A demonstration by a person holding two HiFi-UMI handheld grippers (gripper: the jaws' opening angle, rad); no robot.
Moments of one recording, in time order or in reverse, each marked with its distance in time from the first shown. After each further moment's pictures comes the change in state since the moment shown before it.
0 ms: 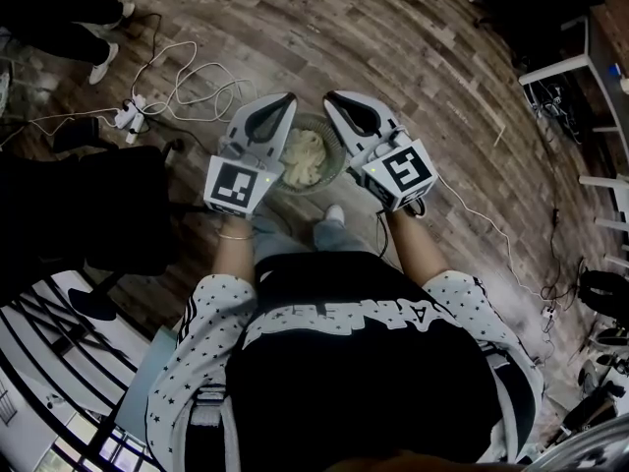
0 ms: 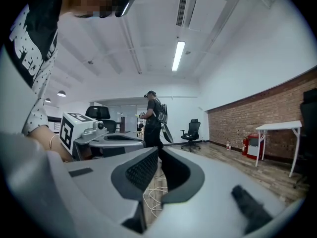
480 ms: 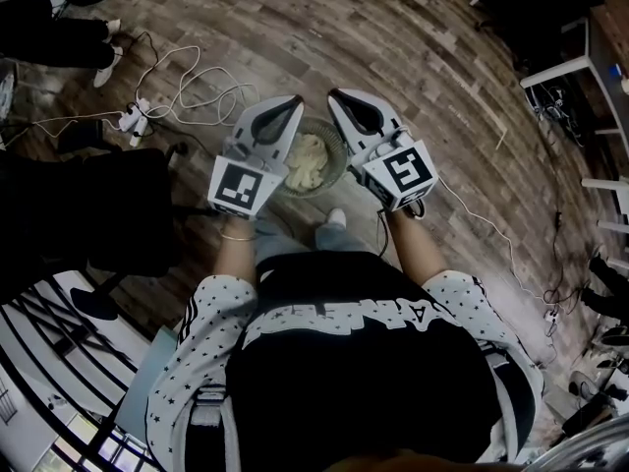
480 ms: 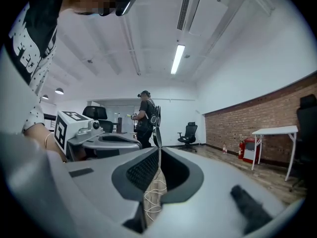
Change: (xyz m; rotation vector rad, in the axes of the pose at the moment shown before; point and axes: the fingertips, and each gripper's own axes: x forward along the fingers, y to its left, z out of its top) left arm 0.004 -0.010 0.012 0.035 0.006 -0.041; right arm -0.002 -0.008 0.011 -0.028 -0.014 -0.042
